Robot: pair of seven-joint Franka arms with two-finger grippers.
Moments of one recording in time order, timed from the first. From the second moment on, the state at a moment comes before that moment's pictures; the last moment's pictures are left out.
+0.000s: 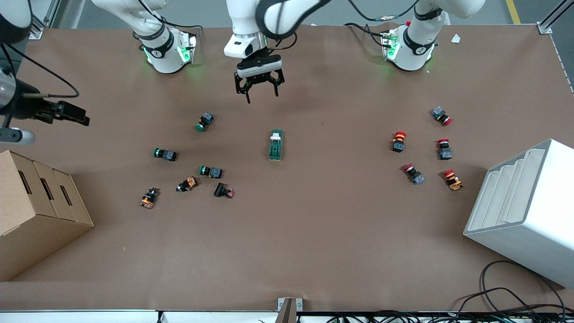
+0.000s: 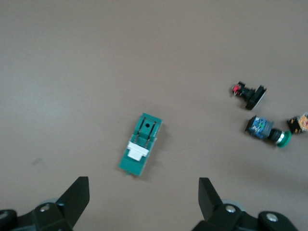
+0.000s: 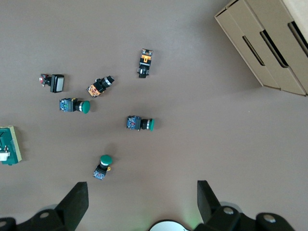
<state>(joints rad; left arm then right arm) -0.82 0.52 -0.51 -1.63 0.87 1.99 -2.04 -0.02 0.06 0.00 -1.57 0.02 1.48 0.07</state>
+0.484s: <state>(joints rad) -0.91 0.69 -0.51 -1.75 1.41 1.97 -2.42 0.02 0.10 0.02 -1.57 0.05 1.48 0.23</state>
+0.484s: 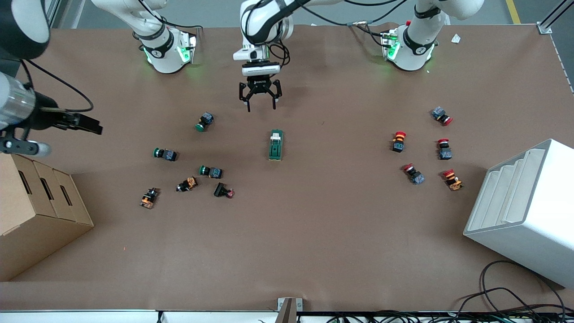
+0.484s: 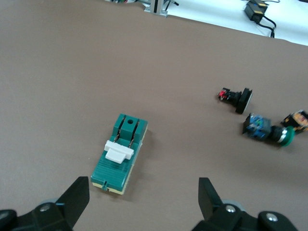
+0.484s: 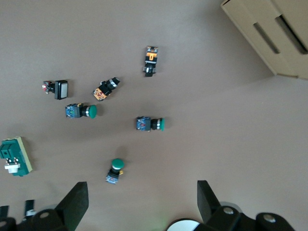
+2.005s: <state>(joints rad) -0.91 0.87 -0.46 -1.79 1.74 1.85 -2.49 0.60 0.42 0.03 -1.81 0.19 2.15 1.25</state>
